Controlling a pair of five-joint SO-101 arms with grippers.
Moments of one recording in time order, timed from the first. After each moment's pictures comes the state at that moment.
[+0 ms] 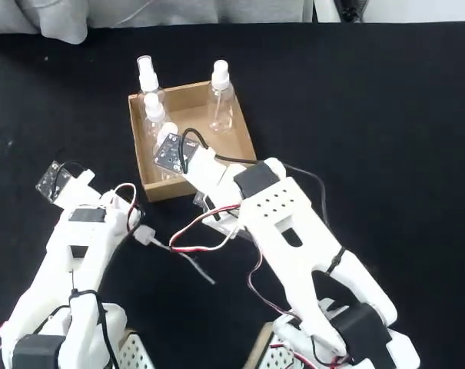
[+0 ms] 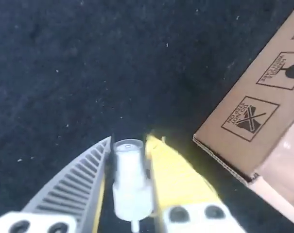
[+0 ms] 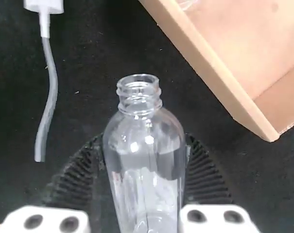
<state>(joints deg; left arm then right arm) -3.5 -31.3 66.1 39.8 53.7 -31.1 -18.8 32.8 70.8 31.7</state>
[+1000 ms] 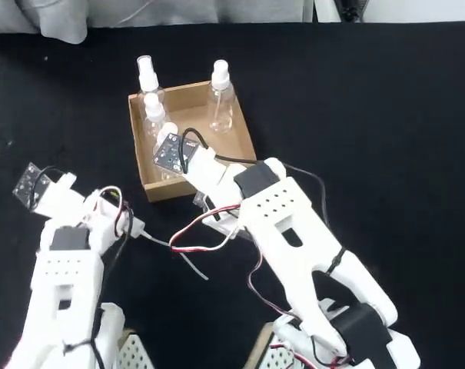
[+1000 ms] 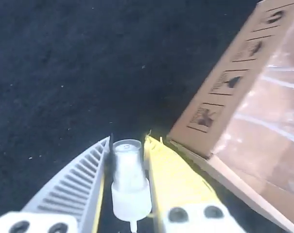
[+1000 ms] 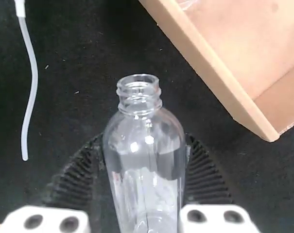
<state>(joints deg) -6.8 -53.9 69.9 47.8 51.7 -31.1 -18.8 32.8 70.8 31.7</state>
